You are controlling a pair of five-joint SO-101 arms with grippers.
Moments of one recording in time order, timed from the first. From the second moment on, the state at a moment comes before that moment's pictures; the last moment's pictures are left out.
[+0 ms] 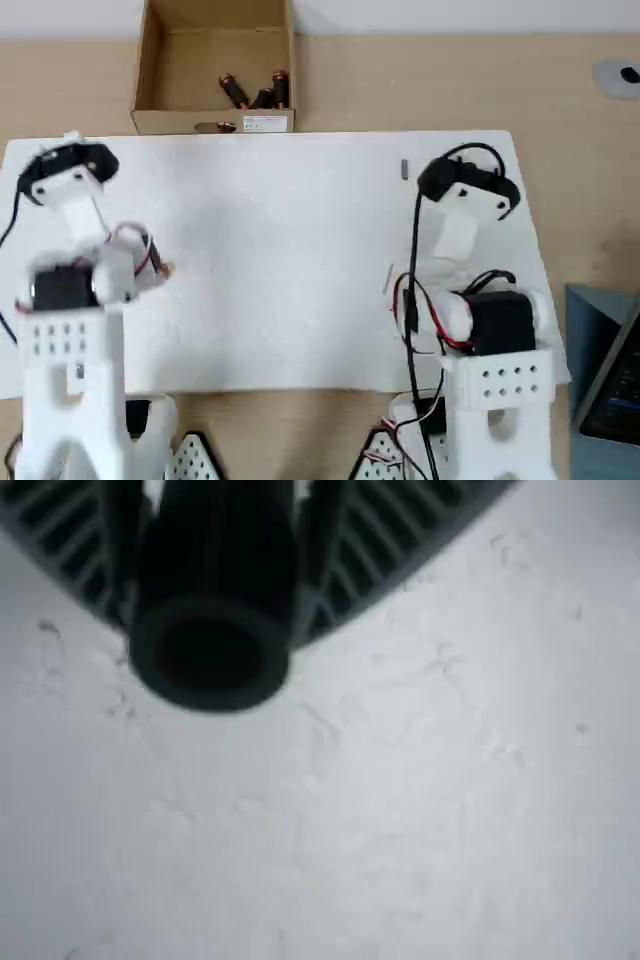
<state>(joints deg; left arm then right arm) -8.8 -45.9 38.2 77.6 7.3 -9.1 -55.6 35.4 95.1 -31.3</state>
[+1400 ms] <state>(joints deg) -15.1 2.2 20.3 75.0 33.2 -2.3 -72.0 46.3 90.4 -31.3</state>
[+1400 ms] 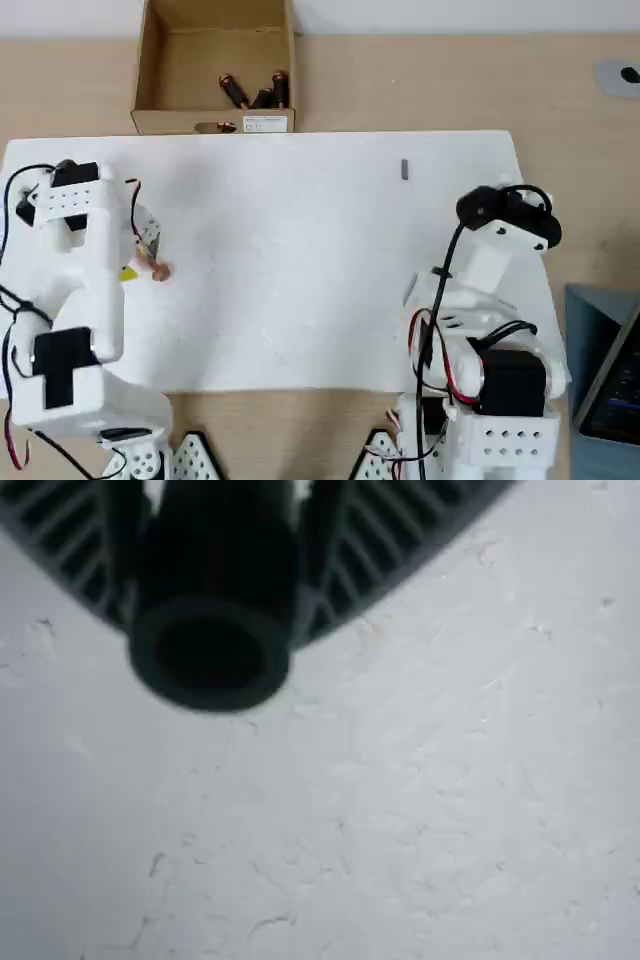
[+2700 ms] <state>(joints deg) -15.6 7.7 -0.9 83.9 73.3 -2.3 -72.0 46.3 90.4 -31.3</state>
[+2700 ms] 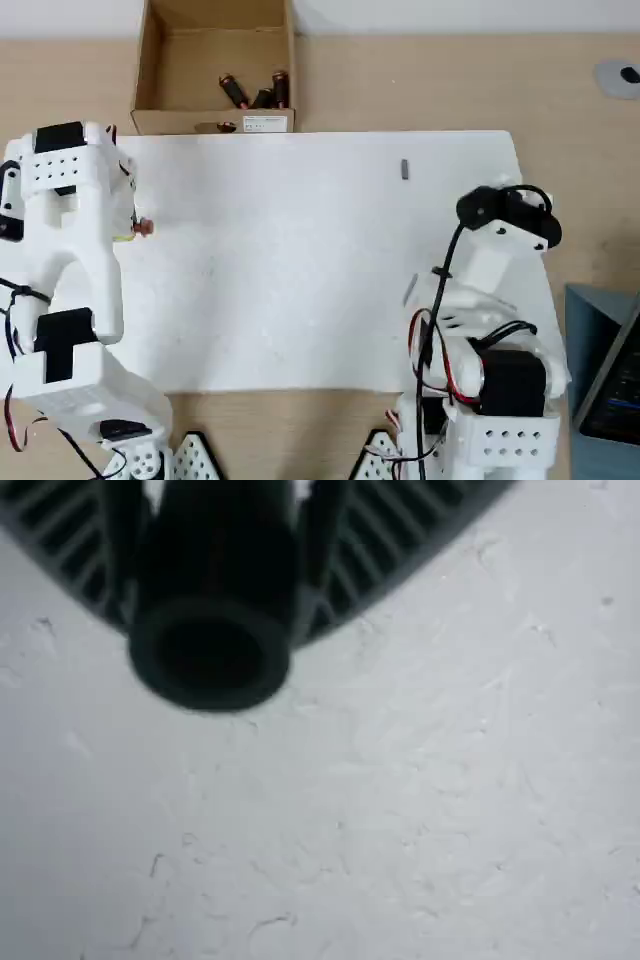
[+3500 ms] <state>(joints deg) -17.5 7.7 -0.2 83.2 78.9 -2.3 -72.0 46.3 90.4 -31.3</state>
